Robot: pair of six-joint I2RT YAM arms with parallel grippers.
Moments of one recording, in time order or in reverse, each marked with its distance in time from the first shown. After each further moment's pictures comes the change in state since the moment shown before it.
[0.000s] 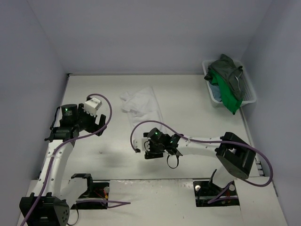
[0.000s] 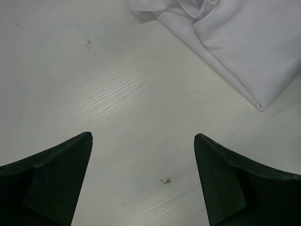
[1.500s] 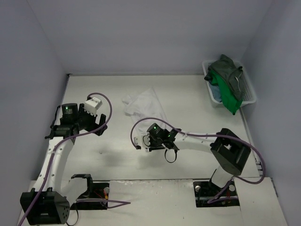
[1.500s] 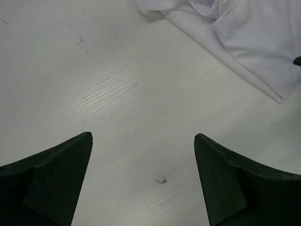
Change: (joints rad) left arm 0.015 0.031 0.002 -0.001 0.029 -0.001; right arm -0.061 0.122 0.088 -0.026 -0.014 -0.066
